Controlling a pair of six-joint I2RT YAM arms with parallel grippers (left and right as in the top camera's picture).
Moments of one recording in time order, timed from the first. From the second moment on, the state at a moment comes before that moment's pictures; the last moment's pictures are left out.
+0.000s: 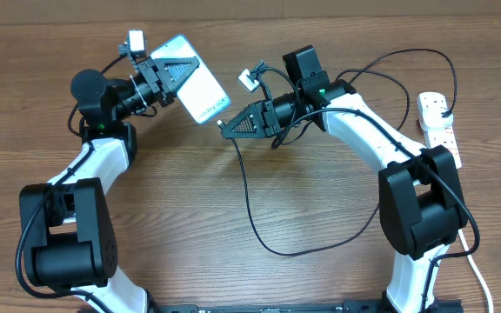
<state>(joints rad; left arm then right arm) 0.08 1.83 1.01 0.97 1.14 -1.43 0.41 2.04 1.52 -0.43 -1.45 0.09</state>
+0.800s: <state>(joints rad) 0.09 1.83 1.01 0.96 1.06 -1.45 0.40 2.04 1.52 -0.34 -1.45 0.23</state>
